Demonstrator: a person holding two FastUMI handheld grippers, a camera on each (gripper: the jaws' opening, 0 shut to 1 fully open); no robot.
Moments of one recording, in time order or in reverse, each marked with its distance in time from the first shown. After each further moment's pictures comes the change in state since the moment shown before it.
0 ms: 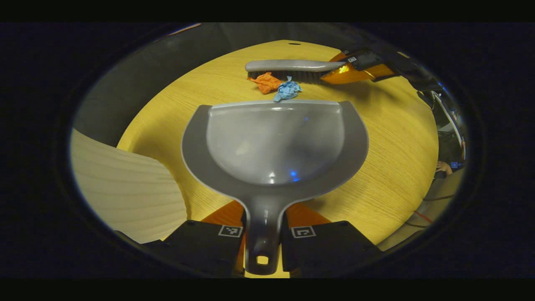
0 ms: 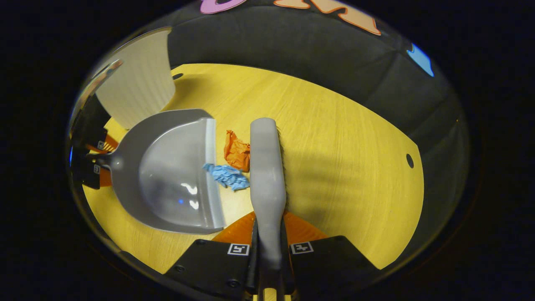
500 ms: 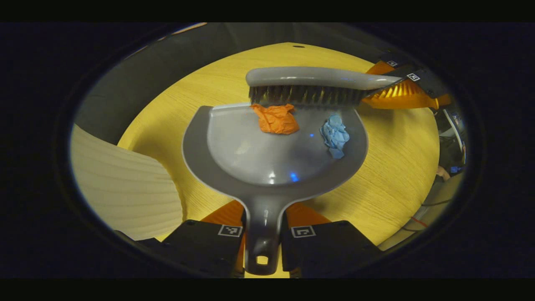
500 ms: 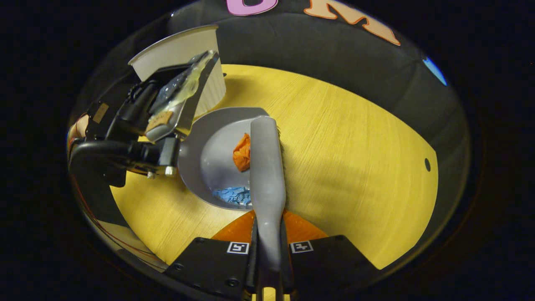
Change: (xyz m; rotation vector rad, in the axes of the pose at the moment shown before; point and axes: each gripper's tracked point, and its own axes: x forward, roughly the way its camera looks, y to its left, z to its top) left arm 0.004 -0.004 0.013 -0.069 -0.083 0.016; right arm -0.065 -0.024 0.021 0.001 -0.043 0.119
